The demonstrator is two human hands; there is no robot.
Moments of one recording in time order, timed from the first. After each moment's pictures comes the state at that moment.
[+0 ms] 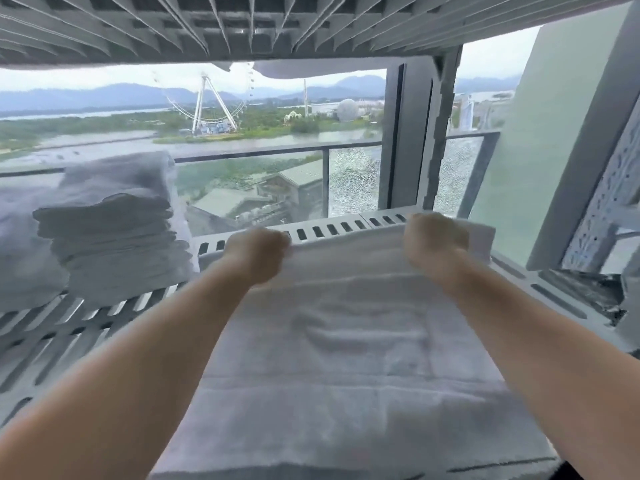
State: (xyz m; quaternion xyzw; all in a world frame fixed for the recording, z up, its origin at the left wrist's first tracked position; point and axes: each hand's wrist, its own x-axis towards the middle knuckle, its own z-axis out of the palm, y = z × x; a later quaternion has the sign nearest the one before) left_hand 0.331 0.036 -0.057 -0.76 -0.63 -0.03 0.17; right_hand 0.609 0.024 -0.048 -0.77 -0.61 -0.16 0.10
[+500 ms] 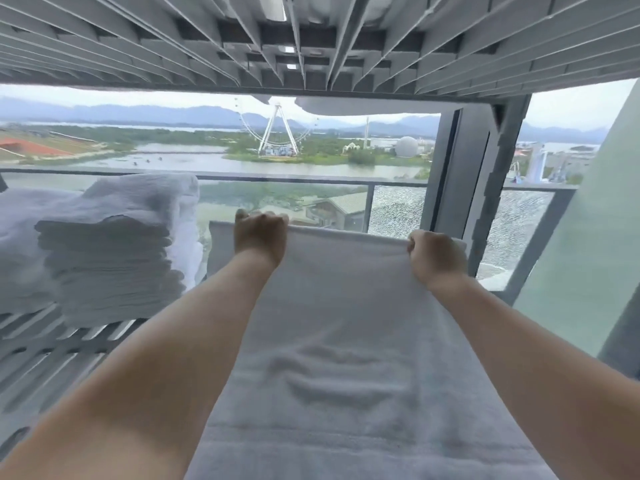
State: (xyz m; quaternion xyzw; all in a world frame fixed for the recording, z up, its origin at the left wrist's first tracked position) left_hand 0.342 0.147 -0.023 -0.61 -0.72 -0.13 0.30; right_hand 0.635 0.192 -0.044 -0.64 -0.70 -0.13 0.28
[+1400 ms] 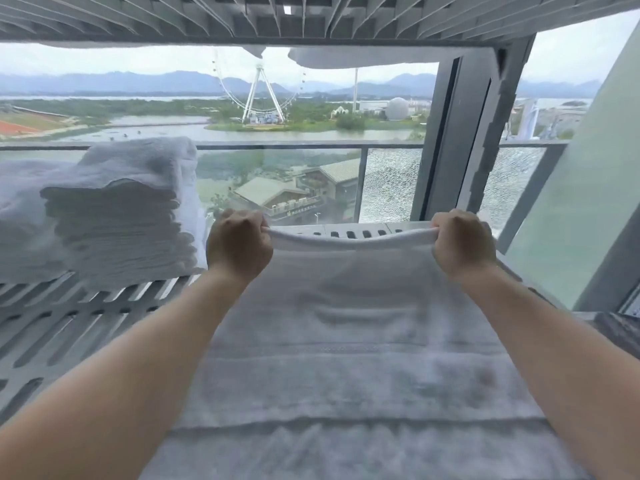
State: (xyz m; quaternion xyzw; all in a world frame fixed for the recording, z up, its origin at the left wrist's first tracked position) left_hand 0.308 0.071 -0.077 -0.62 -0.68 -0.35 0.19; right_hand 0.660 0.132 -0.078 -0.64 -0.70 -0.15 0.29
